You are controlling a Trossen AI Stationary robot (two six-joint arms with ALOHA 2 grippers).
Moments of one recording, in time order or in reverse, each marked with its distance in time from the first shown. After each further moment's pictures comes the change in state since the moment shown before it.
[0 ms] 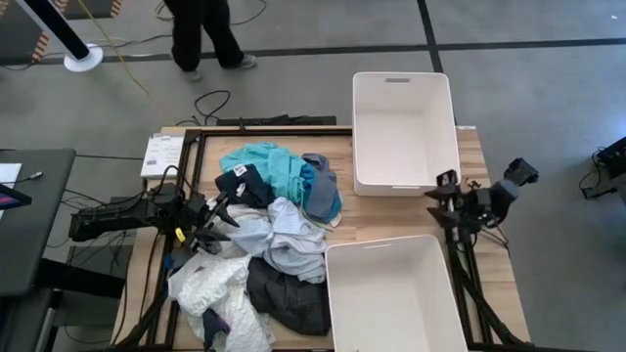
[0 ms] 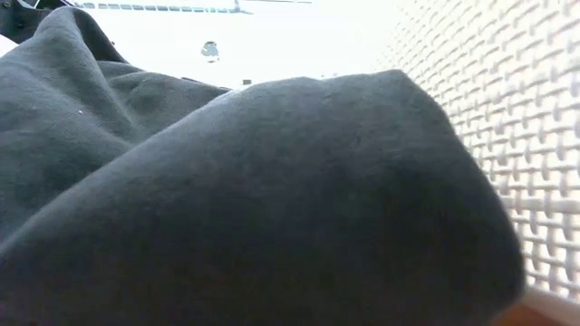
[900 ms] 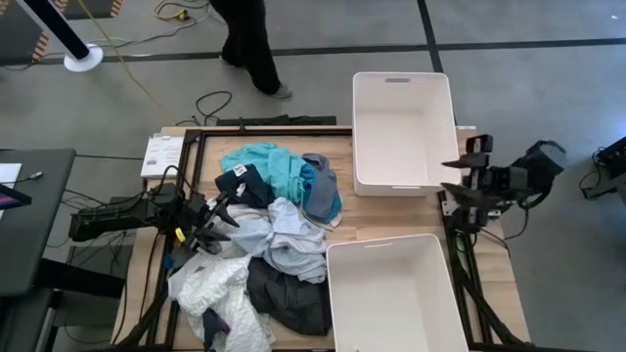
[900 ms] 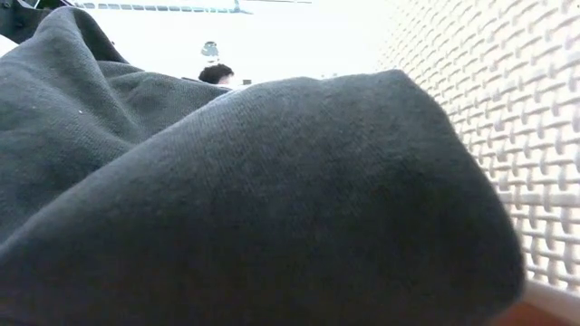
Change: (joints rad) left arm 0.000 0.000 0.000 0.000 0.000 0.000; right arm -0.017 0.552 0.781 -0.427 0.067 -0.236
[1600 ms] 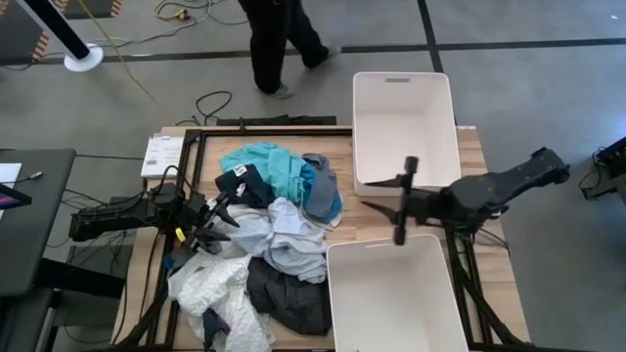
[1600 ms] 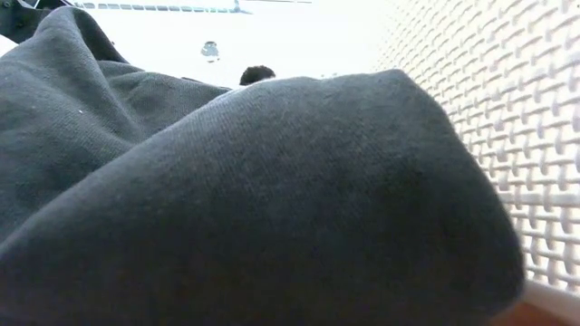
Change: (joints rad) left arm 0.000 0.000 0.000 0.000 0.000 0.000; right arm -0.197 0.517 0.238 -0.146 0.030 0.135
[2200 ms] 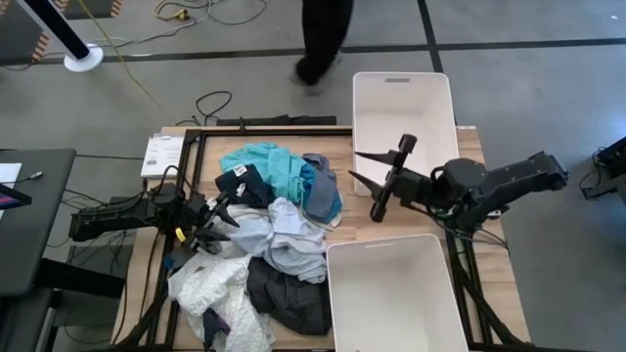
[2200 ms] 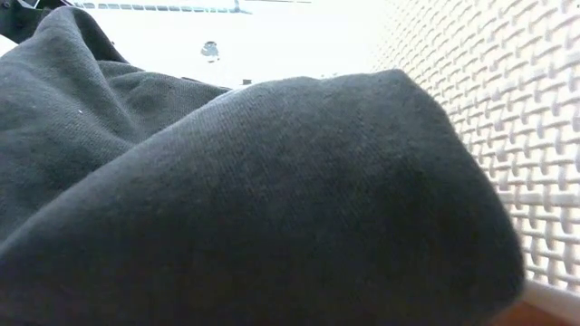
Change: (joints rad) left arm 0.000 0.000 0.000 0.000 0.000 0.000; right arm -0.141 0.084 0.058 0.273 -0.032 -0.189
